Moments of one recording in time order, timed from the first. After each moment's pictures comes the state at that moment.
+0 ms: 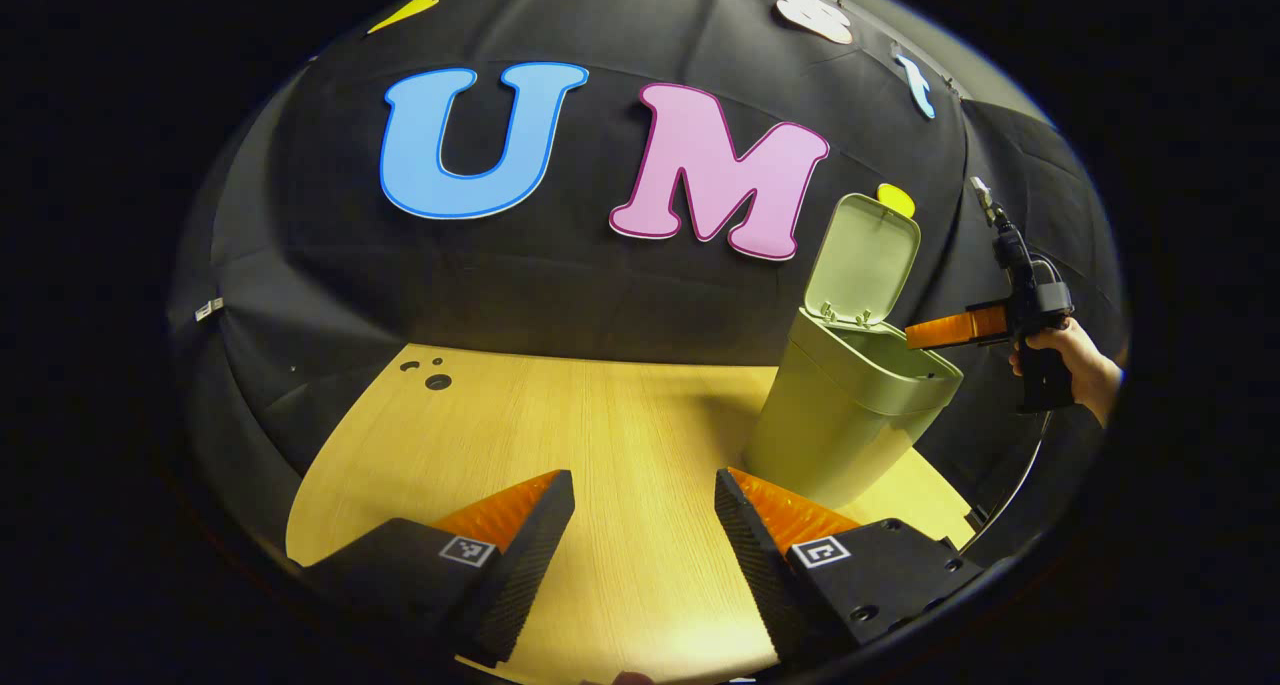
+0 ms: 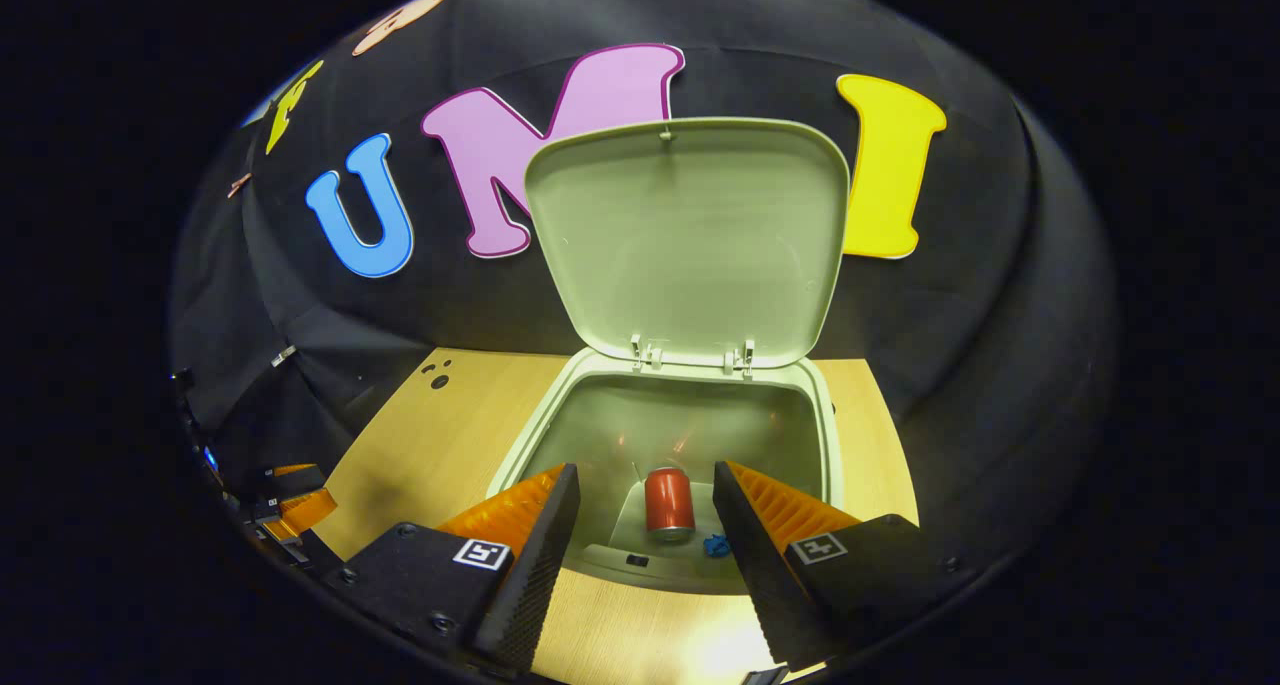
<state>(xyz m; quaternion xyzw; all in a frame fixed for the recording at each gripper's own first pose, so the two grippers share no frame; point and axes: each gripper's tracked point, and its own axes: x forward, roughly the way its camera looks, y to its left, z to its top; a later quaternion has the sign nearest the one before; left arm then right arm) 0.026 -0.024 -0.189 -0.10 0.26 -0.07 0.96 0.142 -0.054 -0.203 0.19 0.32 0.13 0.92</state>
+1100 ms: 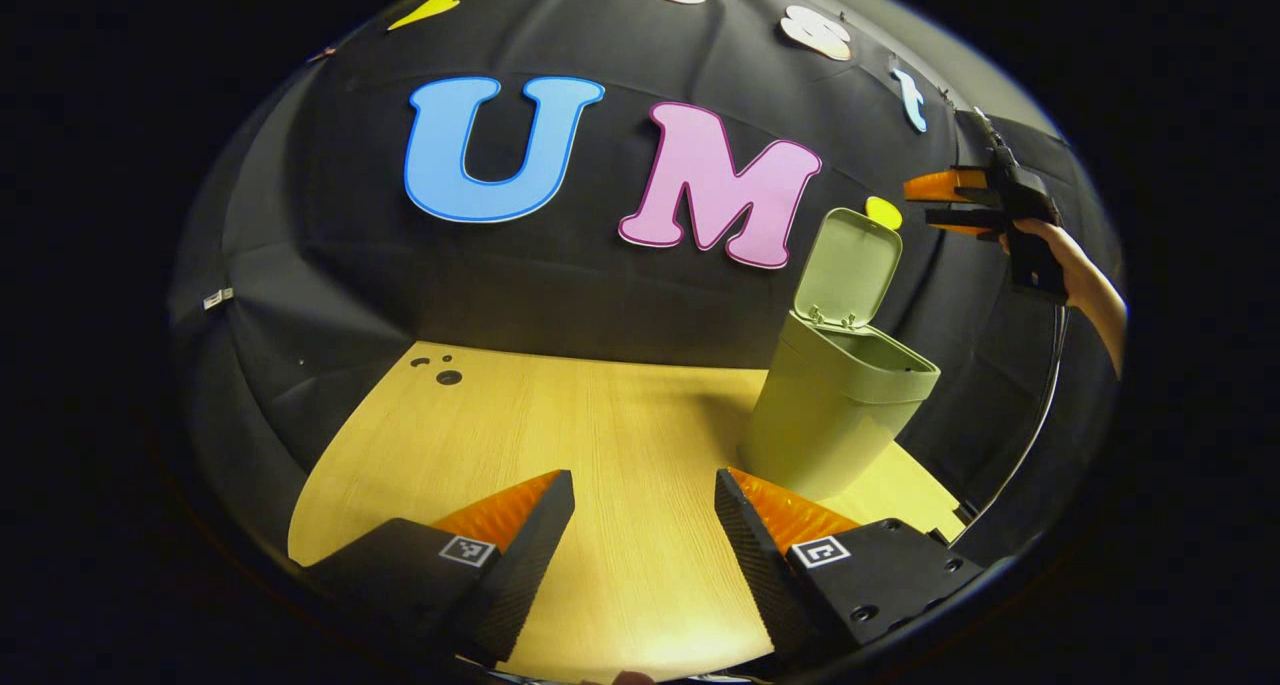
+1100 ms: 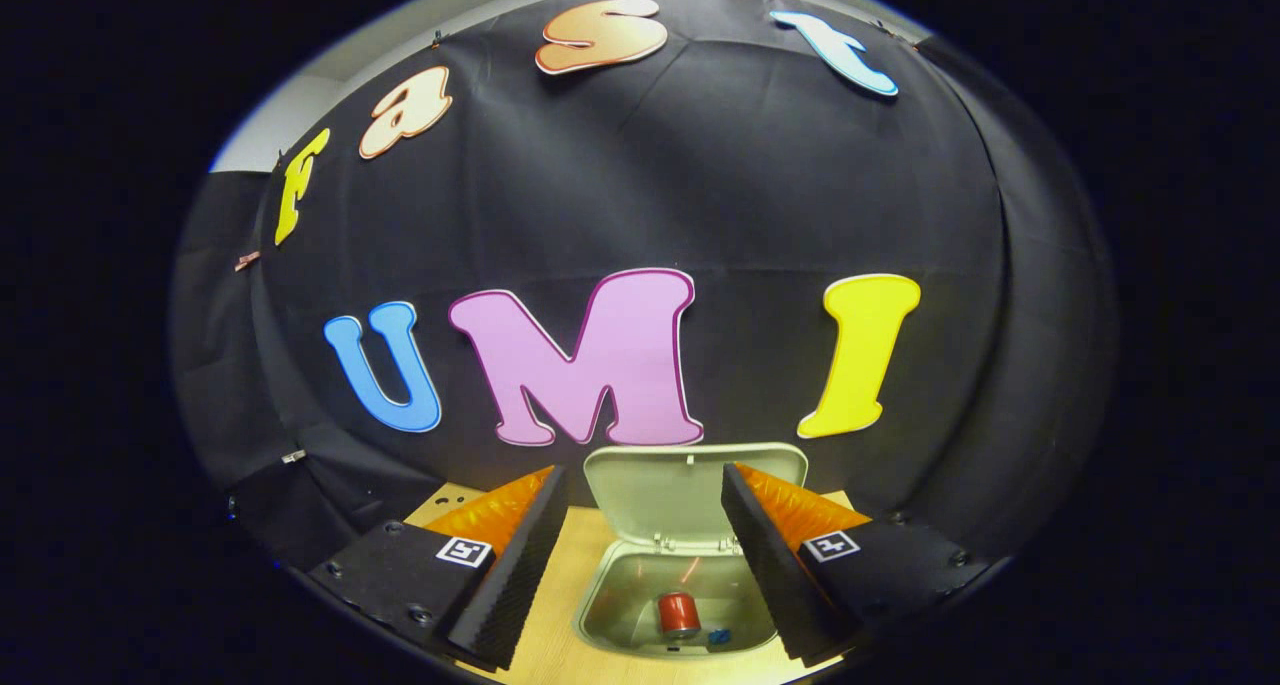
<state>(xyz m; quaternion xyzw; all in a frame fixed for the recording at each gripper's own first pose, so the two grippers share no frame) -0.017 -0.001 -0.181 -0.11 0.24 -0.07 0.96 0.207 -0.108 -0.011 0.21 0.13 0.07 0.97</state>
